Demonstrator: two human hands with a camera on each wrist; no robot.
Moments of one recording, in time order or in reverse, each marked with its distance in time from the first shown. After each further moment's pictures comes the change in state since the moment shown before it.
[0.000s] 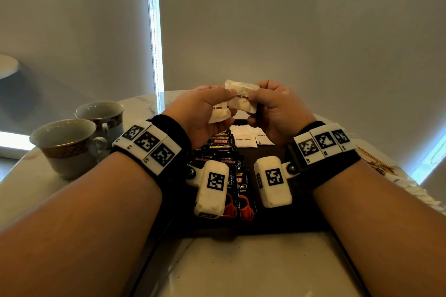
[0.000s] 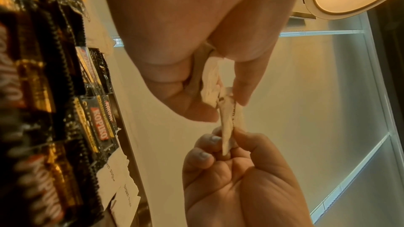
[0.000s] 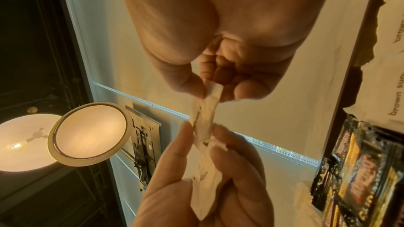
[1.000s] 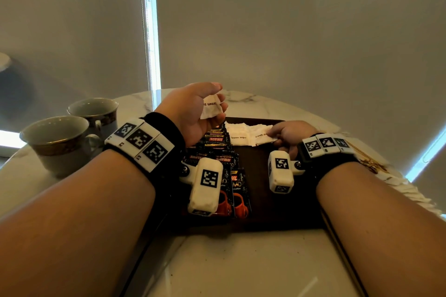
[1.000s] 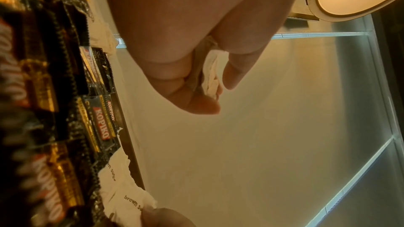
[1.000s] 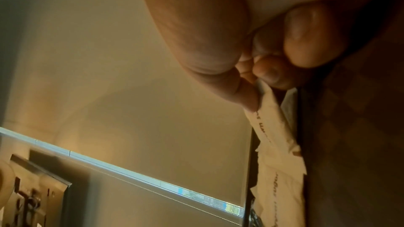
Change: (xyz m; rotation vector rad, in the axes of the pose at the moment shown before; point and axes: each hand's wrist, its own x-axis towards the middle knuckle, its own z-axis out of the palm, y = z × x) left_hand 0.006 0.000 -0.003 -0.094 0.106 -0.043; right_hand 0.027 0.052 -0.079 -0.371 0.358 0.625
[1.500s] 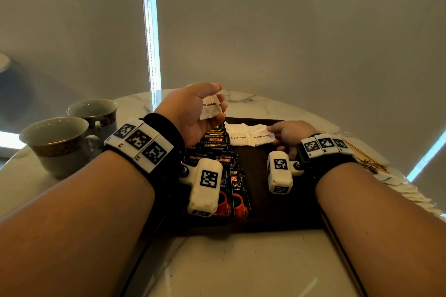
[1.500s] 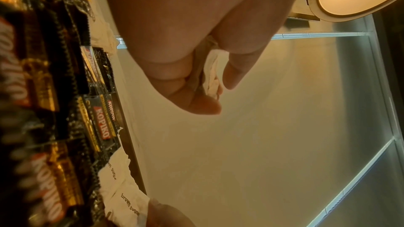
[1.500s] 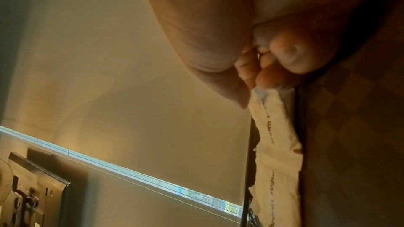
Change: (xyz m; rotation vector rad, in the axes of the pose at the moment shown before) left_hand -0.002 0.001 0.001 0.003 0.013 0.001; right_hand -0.002 0.000 0.002 -0.008 0.055 -0.024
